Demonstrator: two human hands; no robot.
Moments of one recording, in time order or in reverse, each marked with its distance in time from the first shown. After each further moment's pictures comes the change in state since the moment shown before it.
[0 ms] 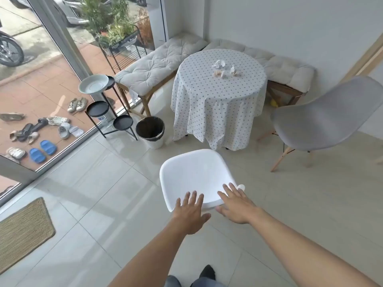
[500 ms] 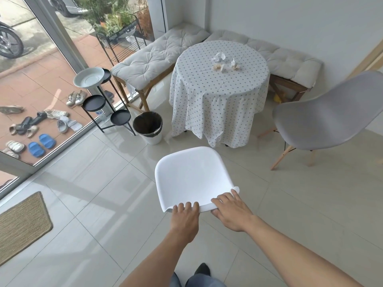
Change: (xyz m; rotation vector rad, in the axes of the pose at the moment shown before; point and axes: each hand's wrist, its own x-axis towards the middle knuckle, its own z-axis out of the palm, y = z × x) left_hand 0.016 0.032 0.017 0.118 0.087 -0.132; right_hand 0.014 0.030 0.021 -0.156 0.119 -0.155
